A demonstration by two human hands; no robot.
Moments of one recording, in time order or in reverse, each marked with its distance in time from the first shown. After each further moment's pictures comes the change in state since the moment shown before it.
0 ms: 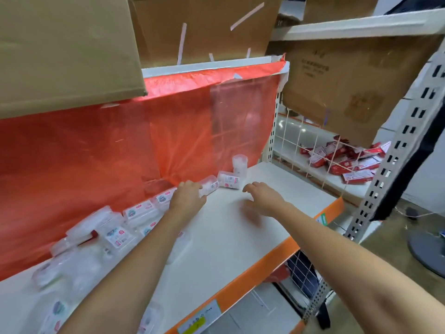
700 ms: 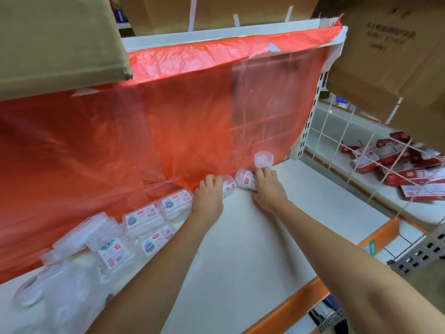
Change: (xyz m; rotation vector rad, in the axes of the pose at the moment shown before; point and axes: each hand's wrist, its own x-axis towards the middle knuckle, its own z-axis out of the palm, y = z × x) left_hand 0.055 -0.001 0.059 0.155 0.119 -0.008; right_hand 0.107 -0.001 0.045 0.108 0.187 0.049
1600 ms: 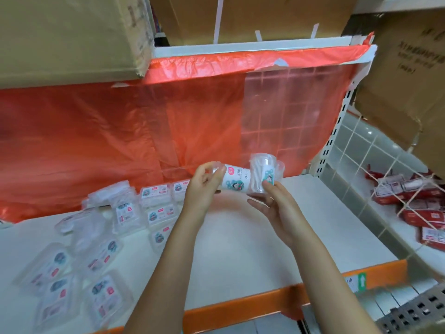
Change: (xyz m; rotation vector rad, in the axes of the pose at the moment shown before) left_hand -0.062 0.059 -0.100 -1.401 0.354 -0.459; right_hand -0.087 -0.003 -0.089 1.668 -0.377 0.080
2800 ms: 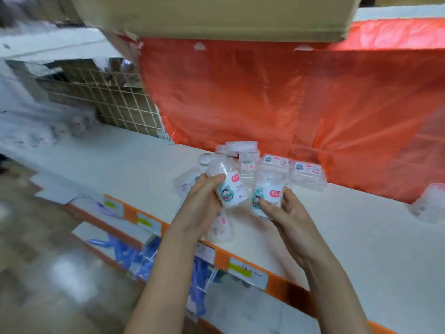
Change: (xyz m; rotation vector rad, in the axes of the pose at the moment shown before) left_hand -0.135 0.024 -0.166 -0.493 0.385 -0.158; right_hand -0.047 0.076 0.140 -0.146 -0.587 0.199
